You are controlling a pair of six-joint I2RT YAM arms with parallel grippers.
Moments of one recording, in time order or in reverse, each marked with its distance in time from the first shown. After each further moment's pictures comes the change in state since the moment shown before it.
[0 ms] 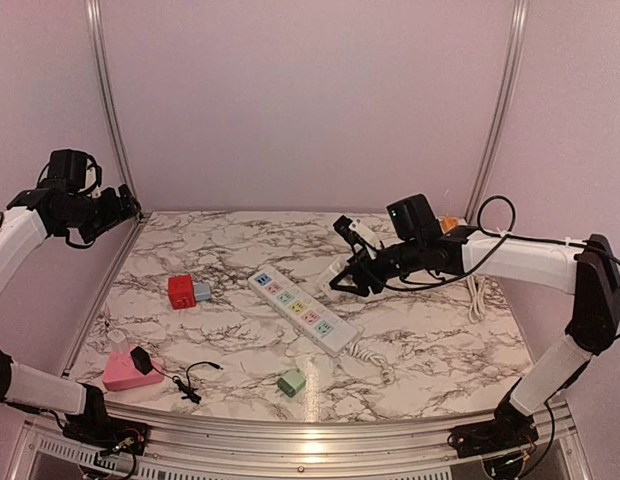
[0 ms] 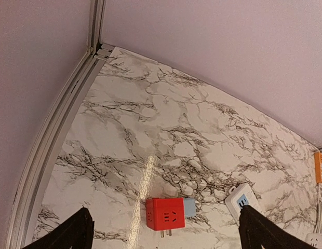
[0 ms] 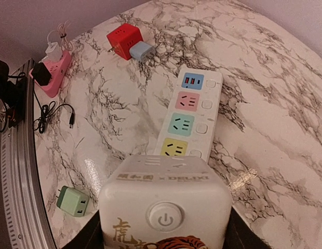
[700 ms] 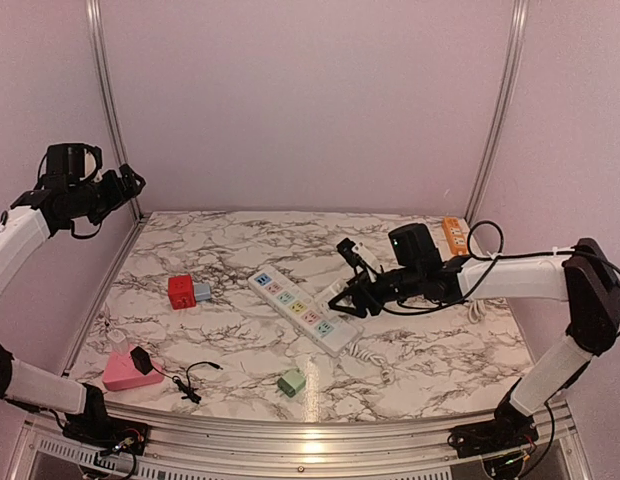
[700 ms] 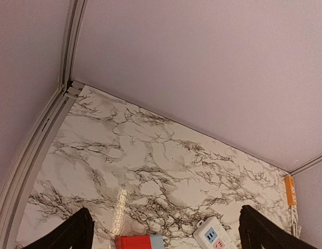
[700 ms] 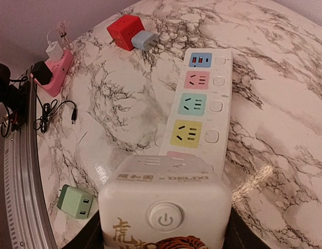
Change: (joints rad) left arm 0.000 0.005 -0.020 0.222 0.072 -0.047; right arm 0.022 -0.002 -0.216 0.264 -0.029 0.127
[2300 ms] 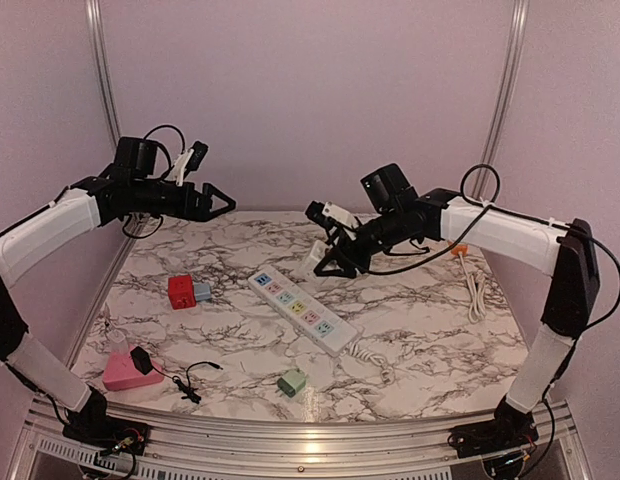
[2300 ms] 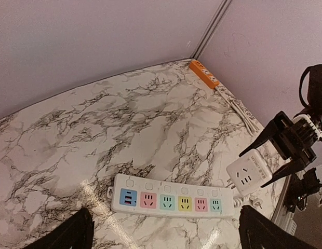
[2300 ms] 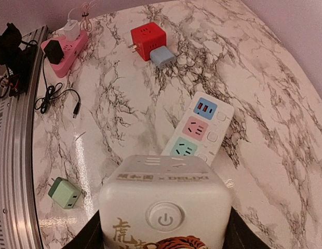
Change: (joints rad) left arm -0.328 0.235 0.112 0.062 0.402 0.346; right arm 0.016 0.161 0.587 -0.550 0.013 -0.389
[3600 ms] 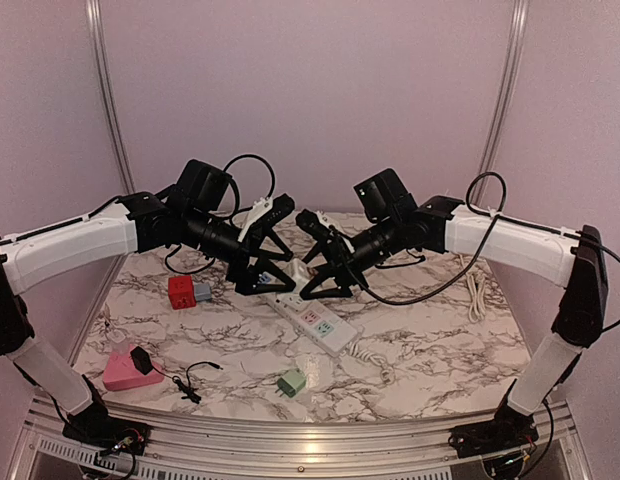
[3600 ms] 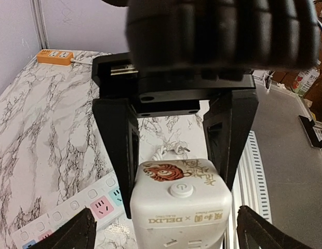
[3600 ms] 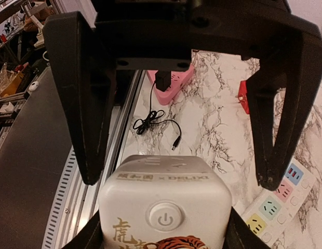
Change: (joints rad) left arm -0.418 0.073 0.013 -0.072 0.212 0.415; right arm 0.100 -0.051 -0.048 0.014 -0.372 -0.051
